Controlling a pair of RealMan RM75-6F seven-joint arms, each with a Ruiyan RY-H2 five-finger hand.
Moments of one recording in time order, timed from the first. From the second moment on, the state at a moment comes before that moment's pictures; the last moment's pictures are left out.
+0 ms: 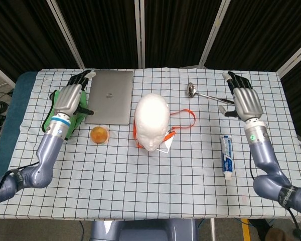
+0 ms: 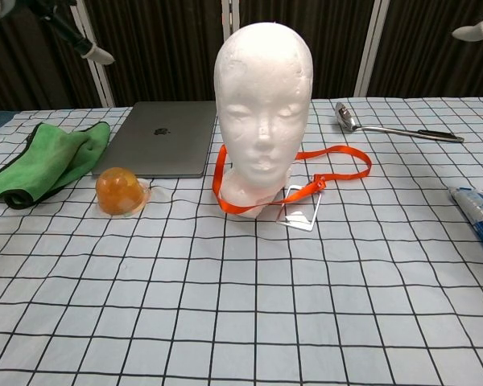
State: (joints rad) left arm -0.86 -1.26 -0.36 -1.59 0.79 0.98 0.17; right arm 0.73 -1.12 0.32 -1.56 -0.90 0.98 -0.14
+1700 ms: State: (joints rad) left arm -0.36 -1.15 -0.07 -1.79 1.15 1.43 0.32; right arm 0.71 -1.53 0.07 -1.35 -1.39 0.73 -0.04
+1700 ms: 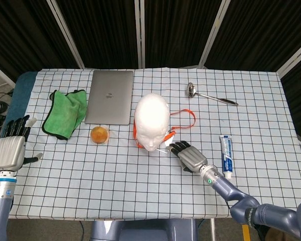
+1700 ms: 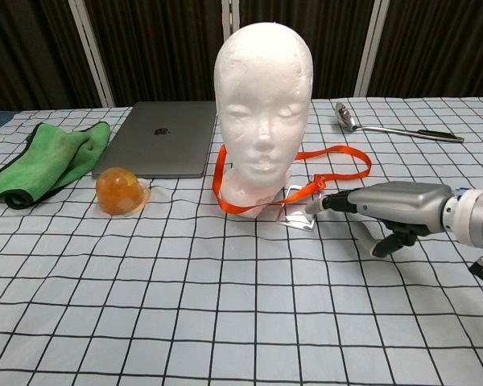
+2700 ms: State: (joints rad) left arm -0.34 -1.16 -0.09 -1.79 1.17 1.39 0.34; right arm 0.76 -1.41 -0.02 -1.63 -1.40 0.60 -0.01
